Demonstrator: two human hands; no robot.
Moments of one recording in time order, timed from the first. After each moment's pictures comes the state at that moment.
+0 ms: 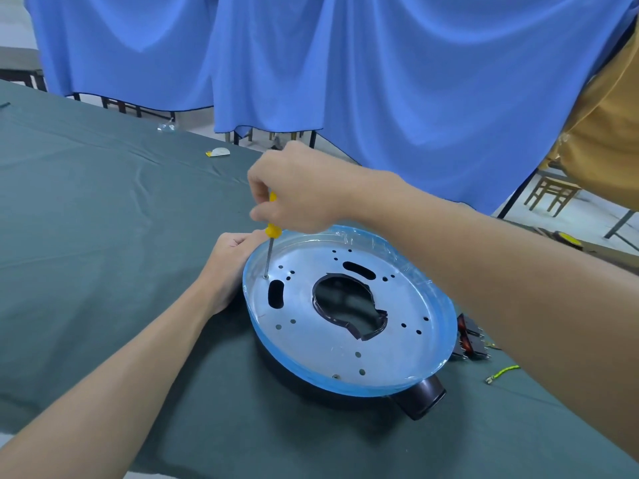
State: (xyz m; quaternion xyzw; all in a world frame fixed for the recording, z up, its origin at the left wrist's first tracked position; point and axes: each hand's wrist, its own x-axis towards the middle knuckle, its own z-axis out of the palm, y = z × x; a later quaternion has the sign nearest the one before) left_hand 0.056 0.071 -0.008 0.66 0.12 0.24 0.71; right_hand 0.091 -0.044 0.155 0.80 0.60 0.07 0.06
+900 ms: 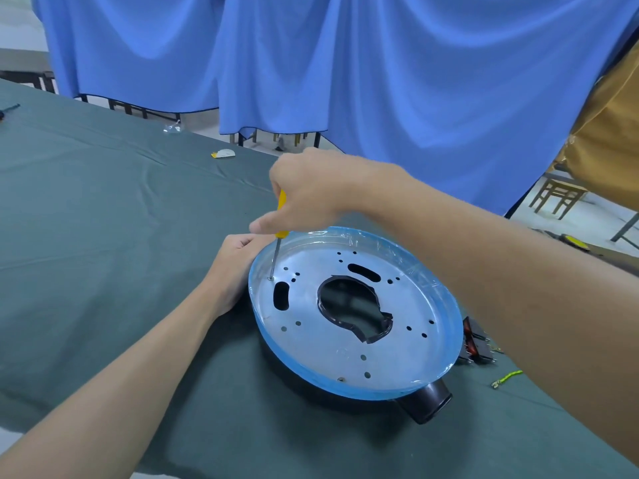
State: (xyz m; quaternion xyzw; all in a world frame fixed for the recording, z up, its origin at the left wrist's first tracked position) left_hand 0.058 0.072 -0.010 0.66 0.11 0.24 0.71; right_hand 0.094 -0.043 0.159 0.85 0.52 0.04 0.07
